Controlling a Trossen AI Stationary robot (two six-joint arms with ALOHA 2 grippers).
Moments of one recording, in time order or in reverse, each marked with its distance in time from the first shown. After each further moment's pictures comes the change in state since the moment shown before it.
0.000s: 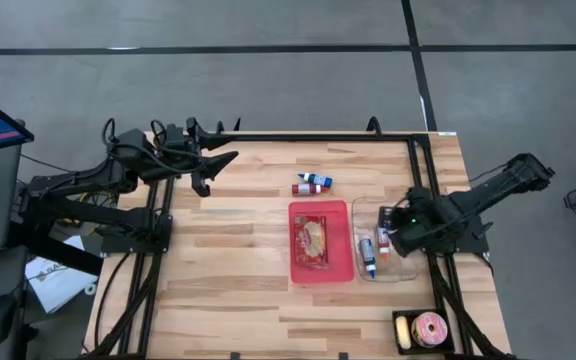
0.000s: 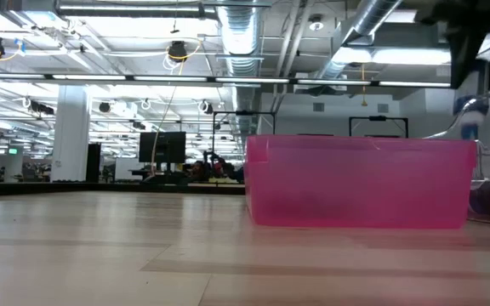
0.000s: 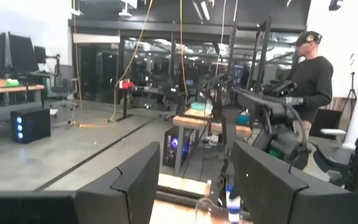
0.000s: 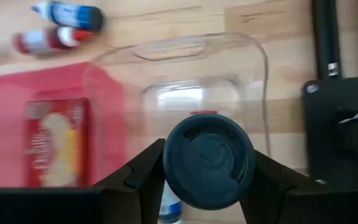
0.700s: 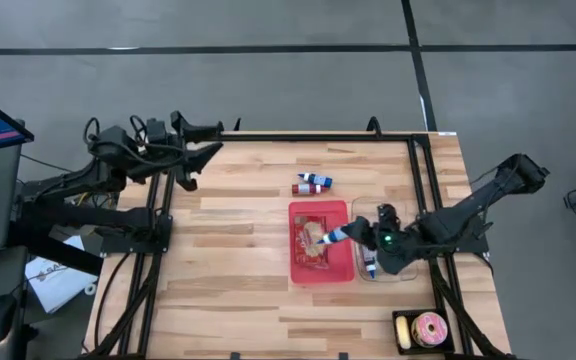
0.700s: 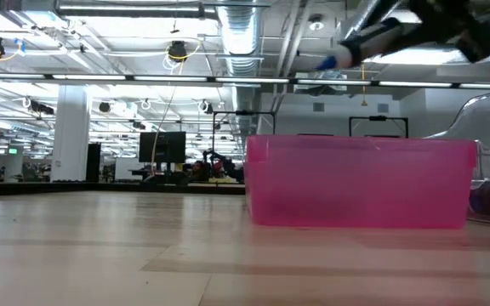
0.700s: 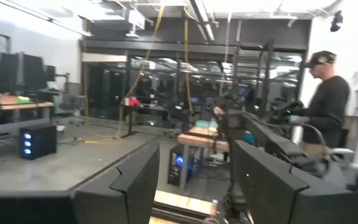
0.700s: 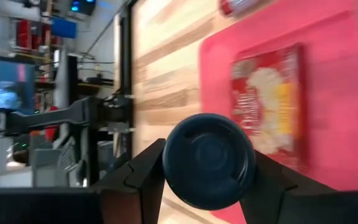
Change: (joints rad) left arm 0.043 -0.080 0.001 0.002 0.011 0.001; right arm 0.066 0.081 -0.117 0.913 0.329 -0.084
